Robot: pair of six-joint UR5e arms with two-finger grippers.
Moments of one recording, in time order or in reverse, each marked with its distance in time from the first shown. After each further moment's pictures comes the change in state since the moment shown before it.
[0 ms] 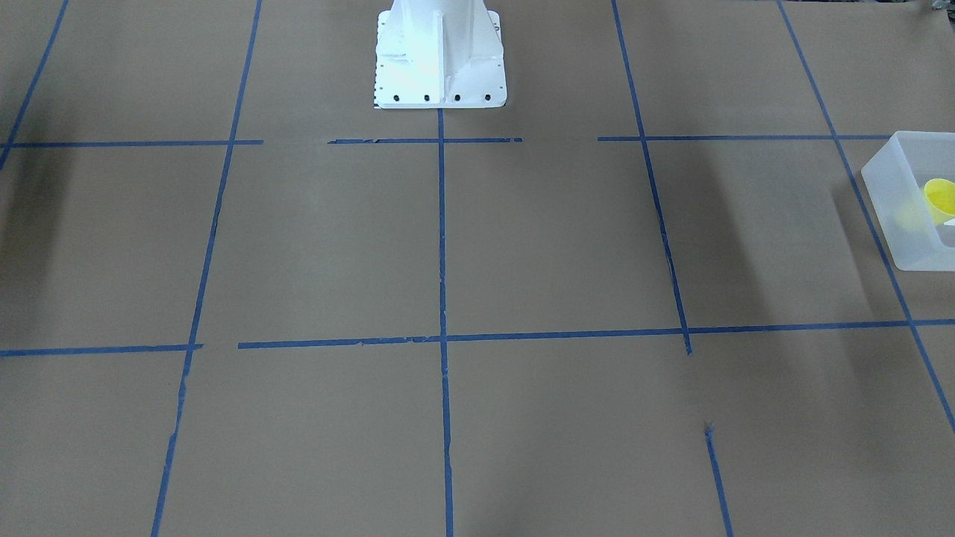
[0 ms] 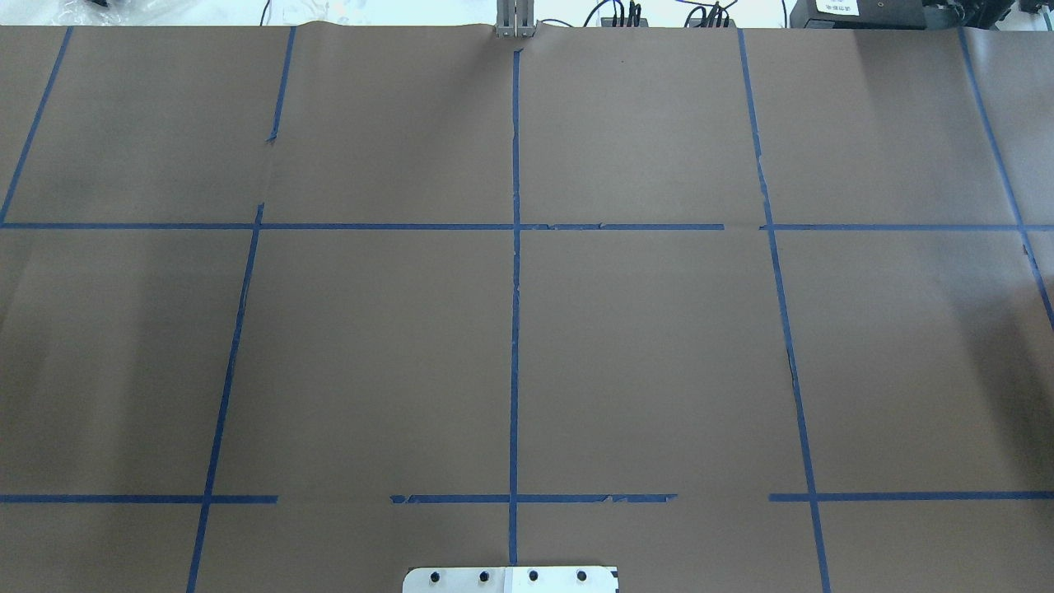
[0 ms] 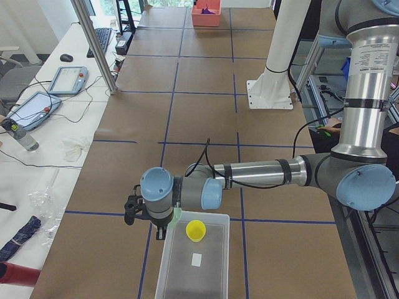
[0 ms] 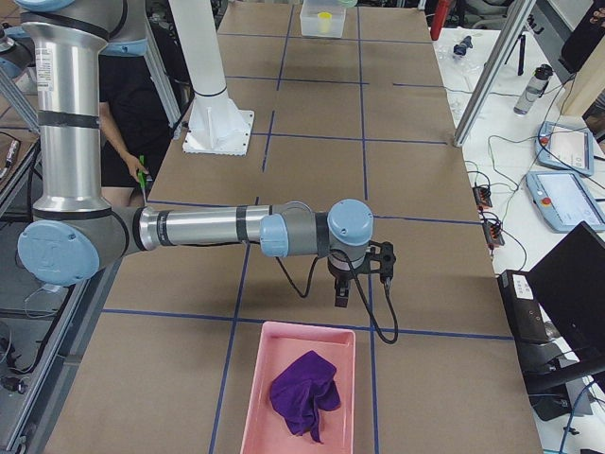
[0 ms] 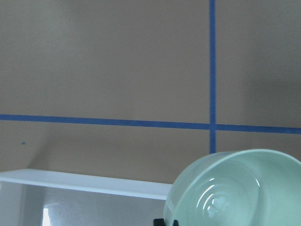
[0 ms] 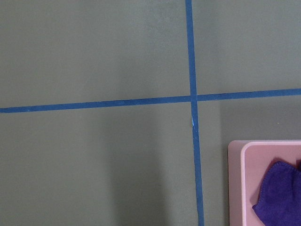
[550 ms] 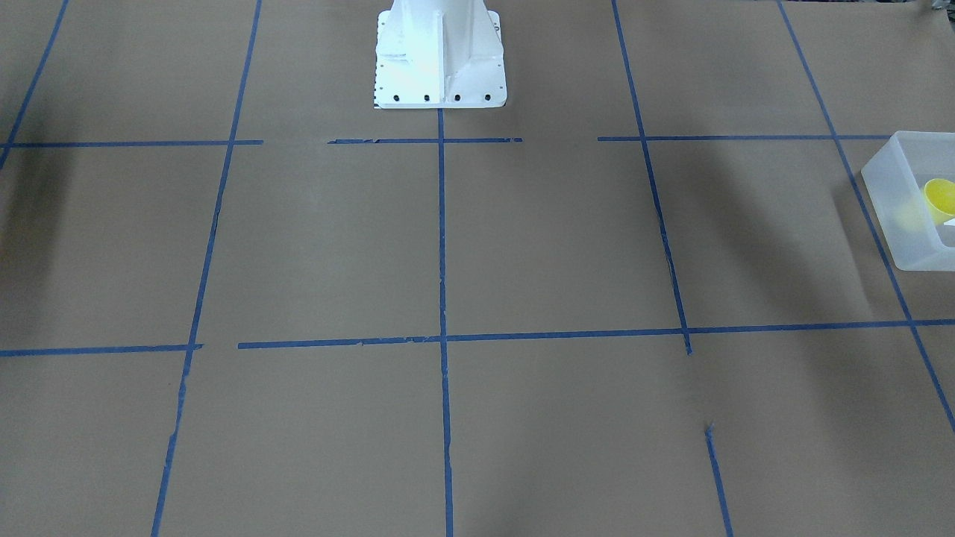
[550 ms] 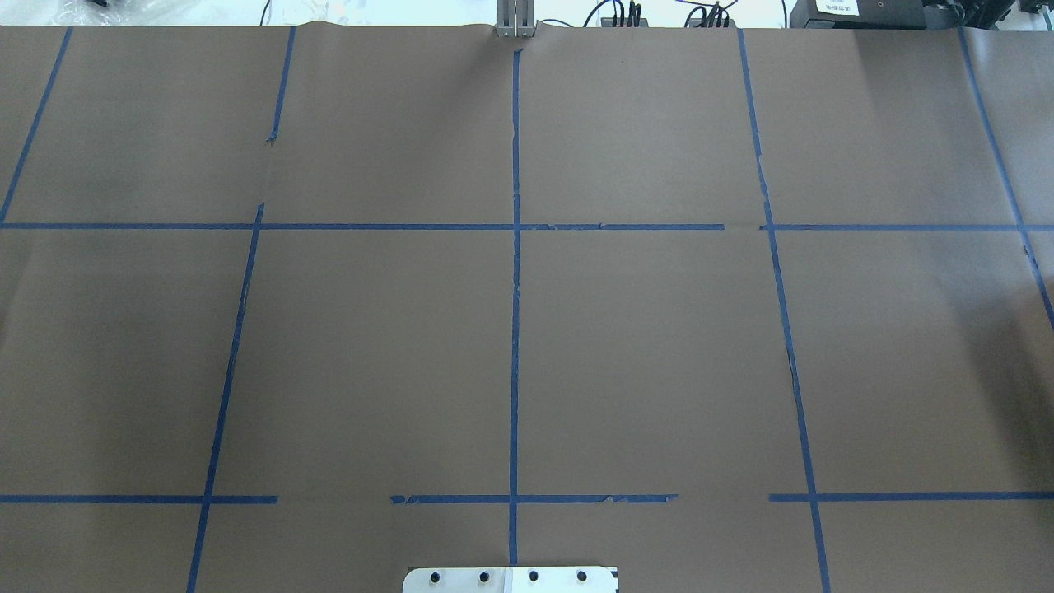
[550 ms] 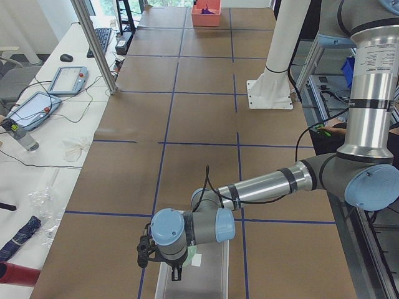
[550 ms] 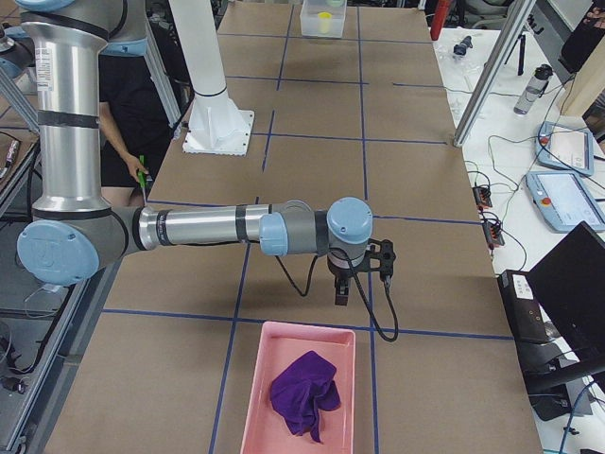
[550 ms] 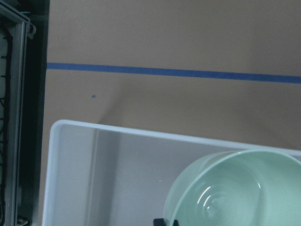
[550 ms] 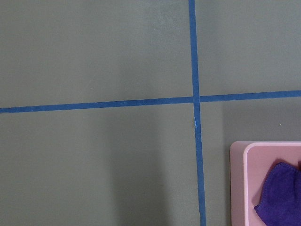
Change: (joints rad) left arm -0.040 0.009 0.164 -0.048 0.093 0.074; right arm 0.000 -0.001 0.008 0.001 0.001 0.000
